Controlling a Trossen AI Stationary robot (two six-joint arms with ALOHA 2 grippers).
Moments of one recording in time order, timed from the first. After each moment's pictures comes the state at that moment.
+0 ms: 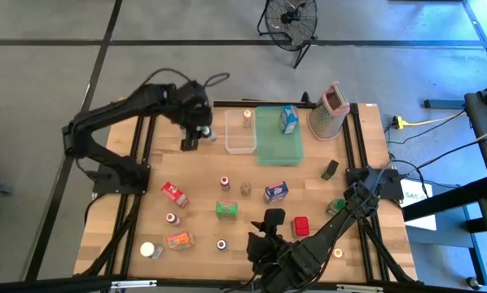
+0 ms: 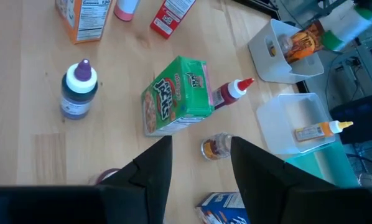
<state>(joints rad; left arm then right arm) 0.42 1.40 1.52 -1.19 0.12 0.39 0.73 2.30 2.35 -1.44 0.87 0.67</state>
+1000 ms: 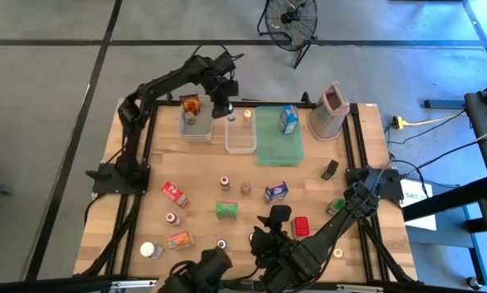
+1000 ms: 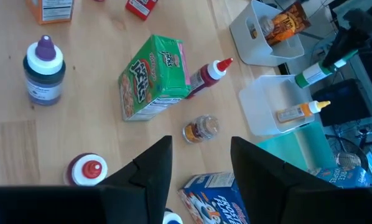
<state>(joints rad) 0.74 2.02 1.89 -1.15 0.32 0.58 0.73 2.30 2.35 -1.57 0.89 0.78</state>
